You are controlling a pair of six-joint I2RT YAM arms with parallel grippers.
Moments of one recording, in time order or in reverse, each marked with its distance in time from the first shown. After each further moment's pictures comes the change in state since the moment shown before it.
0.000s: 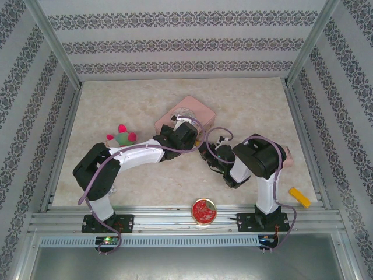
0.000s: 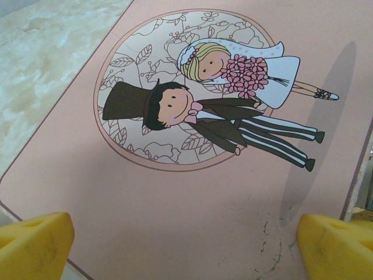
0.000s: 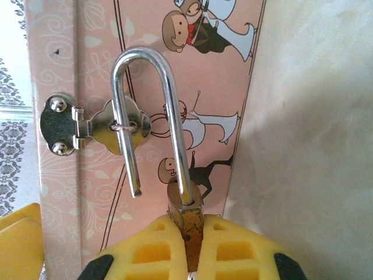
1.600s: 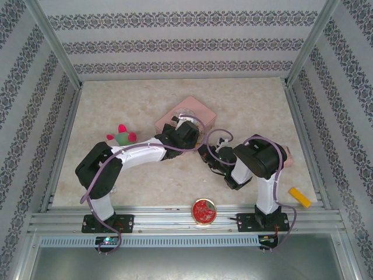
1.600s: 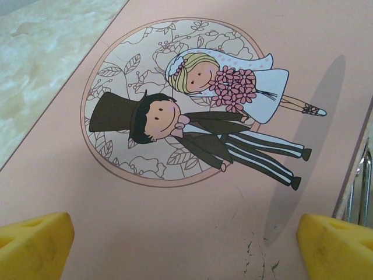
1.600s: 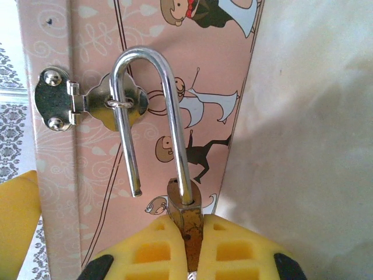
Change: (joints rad) left arm 0.000 0.024 0.031 -0.003 0.018 0.008; right arm -0.004 -0.010 -0.035 0.022 -0.063 -0.003
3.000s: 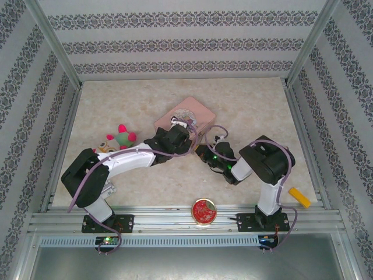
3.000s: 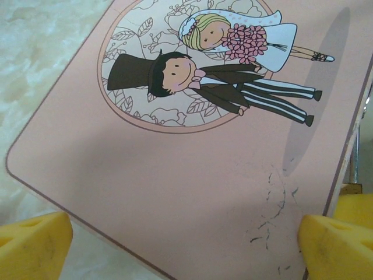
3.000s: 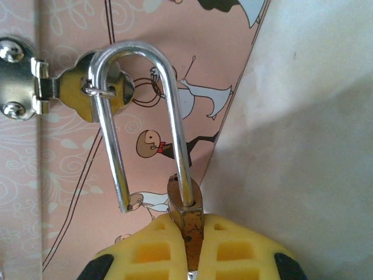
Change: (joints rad) left arm 0.013 -0.142 -0.149 0.023 0.060 0.057; right arm -0.002 -0.094 0.061 -0.271 -0.057 -0.140
